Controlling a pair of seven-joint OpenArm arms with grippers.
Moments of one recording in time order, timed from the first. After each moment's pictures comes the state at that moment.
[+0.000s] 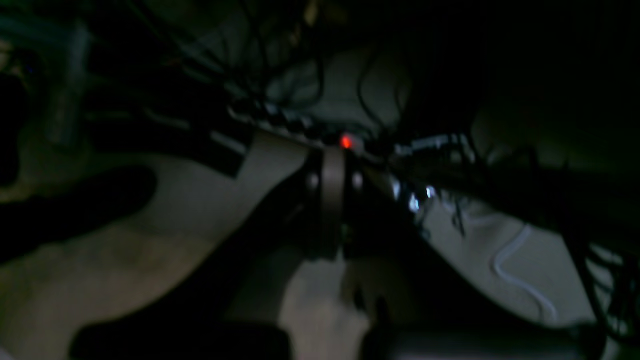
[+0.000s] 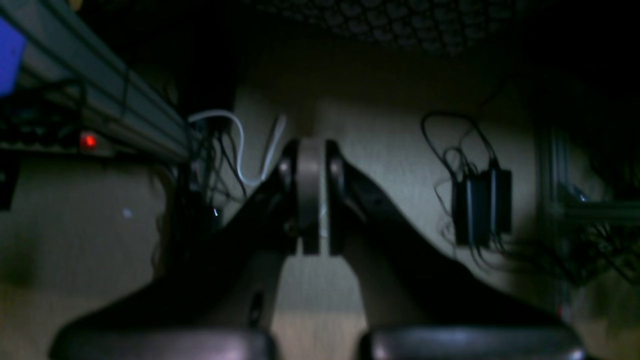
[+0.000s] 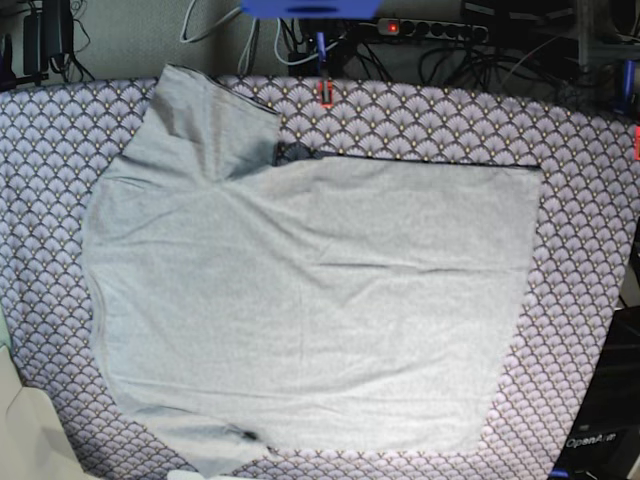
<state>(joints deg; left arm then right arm) 20.2 -12.9 4.5 1.6 -23.6 -23.1 -52.3 -31.9 5.0 1.9 2.6 -0.4 -6.2 74.9</state>
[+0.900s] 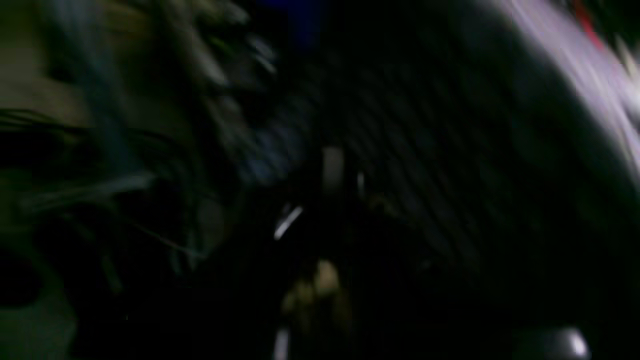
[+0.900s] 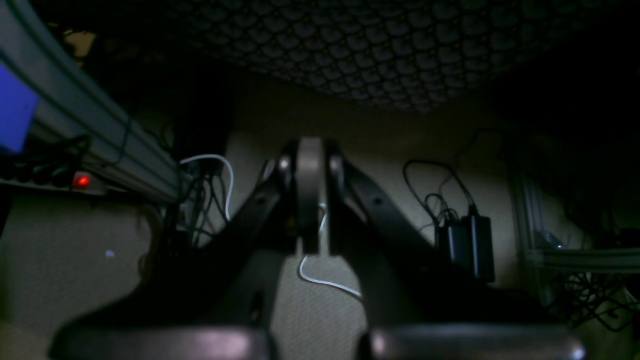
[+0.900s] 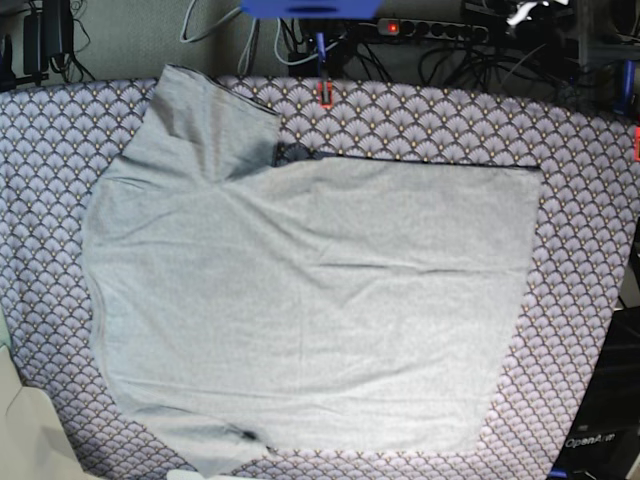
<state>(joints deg) 10.0 -10.3 4.8 1.4 -69.4 -39.3 -74.6 -40.8 6.7 2.0 21.9 -0.3 -6.2 74.6</state>
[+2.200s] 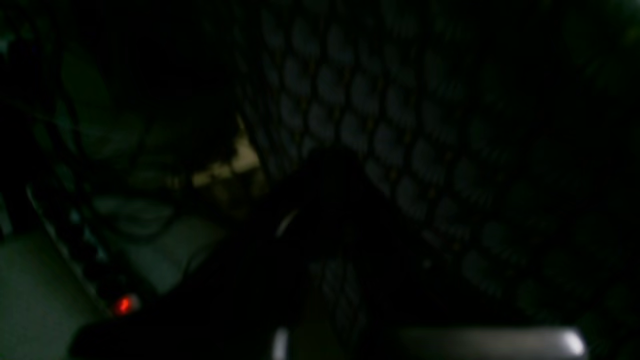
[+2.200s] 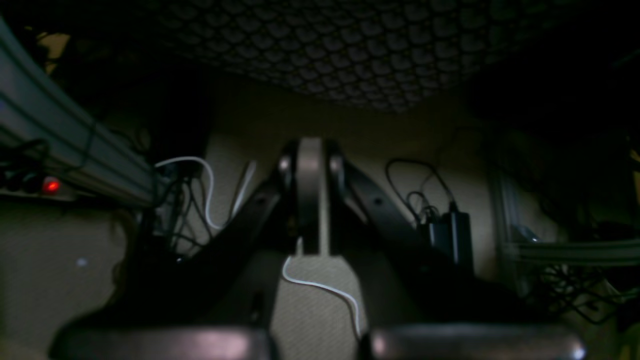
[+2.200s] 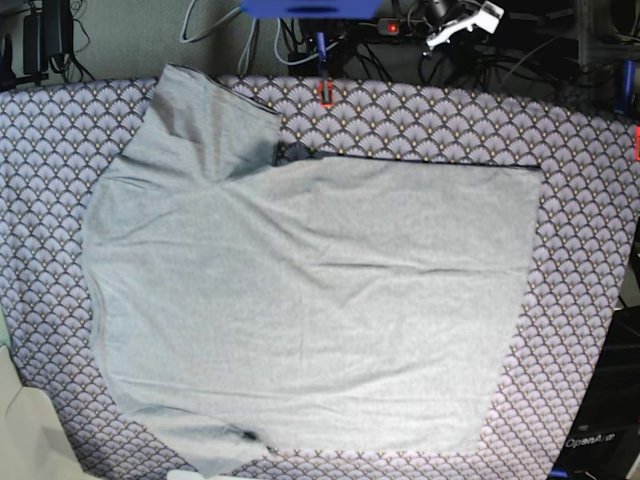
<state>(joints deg) 5.9 0.6 39.3 1.4 -87.0 -39.0 -63.7 -40.7 7.4 5.8 21.9 -0.4 -6.2 74.6</state>
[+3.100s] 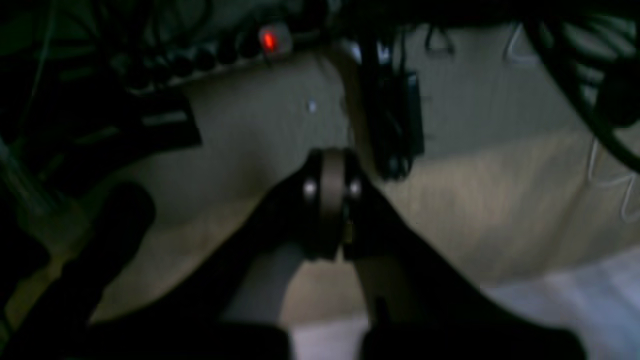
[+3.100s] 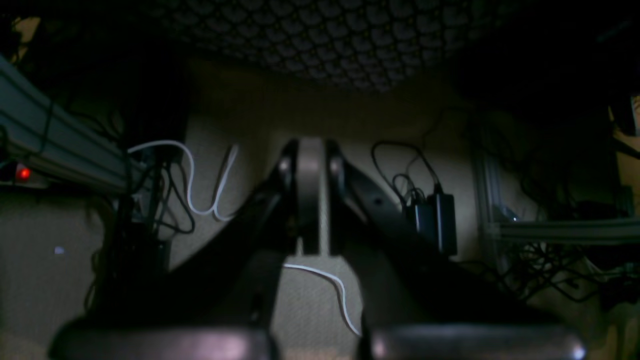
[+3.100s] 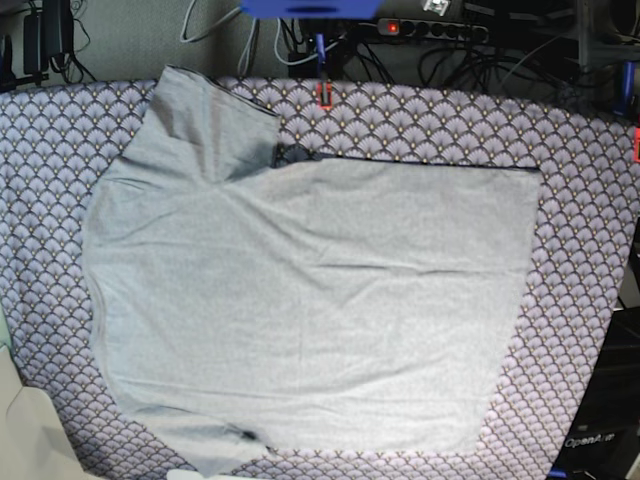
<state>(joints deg) 9.6 -7.9 39.2 1.4 -23.7 -11.4 -20.2 -39.9 8.2 7.0 21.5 -0.2 -6.2 71.0</state>
